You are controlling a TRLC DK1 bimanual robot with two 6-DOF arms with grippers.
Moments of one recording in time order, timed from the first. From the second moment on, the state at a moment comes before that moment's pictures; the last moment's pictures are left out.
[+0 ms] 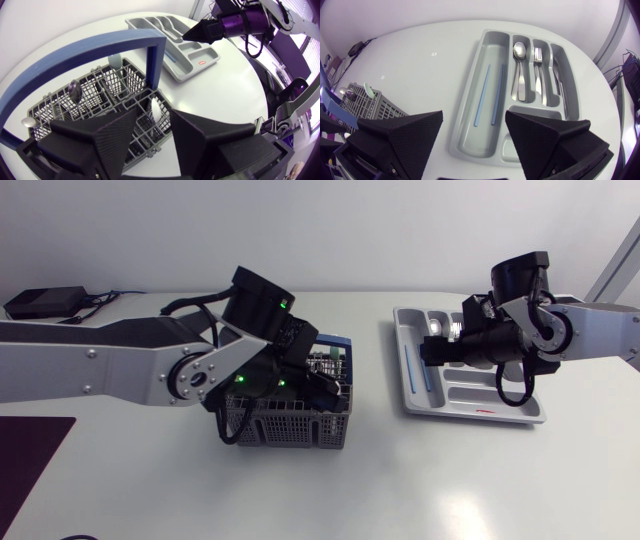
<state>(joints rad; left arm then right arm) -0.72 1.63 1.03 -0.15 0.14 -0.11 0.12 1.55 0.94 -0.19 -0.04 0.07</state>
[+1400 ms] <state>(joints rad) -0.74 1.63 1.02 -0.04 0.19 -0.11 0.11 1.52 0.90 -0.17 -0.04 0.05</state>
